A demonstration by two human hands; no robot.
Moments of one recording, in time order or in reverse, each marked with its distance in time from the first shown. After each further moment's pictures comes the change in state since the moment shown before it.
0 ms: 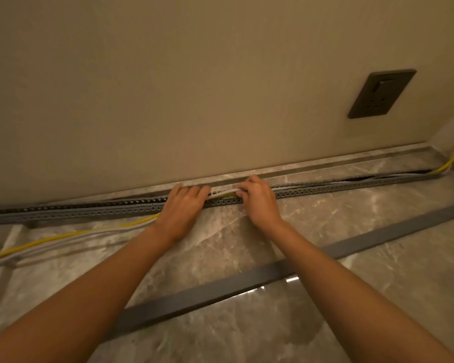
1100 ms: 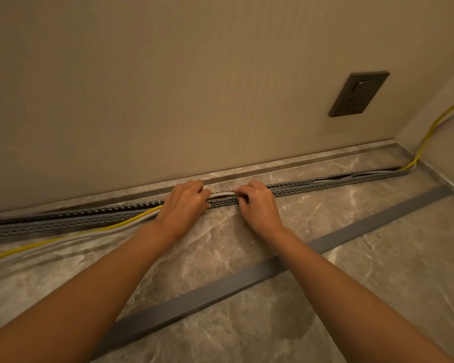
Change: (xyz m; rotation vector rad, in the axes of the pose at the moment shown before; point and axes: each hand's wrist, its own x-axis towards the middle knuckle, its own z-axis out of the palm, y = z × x) left_hand 0.023 0.011 -0.001 -0.149 -0.093 0.068; right_hand -0.016 0.012 -0.004 -0.060 0.136 -0.047
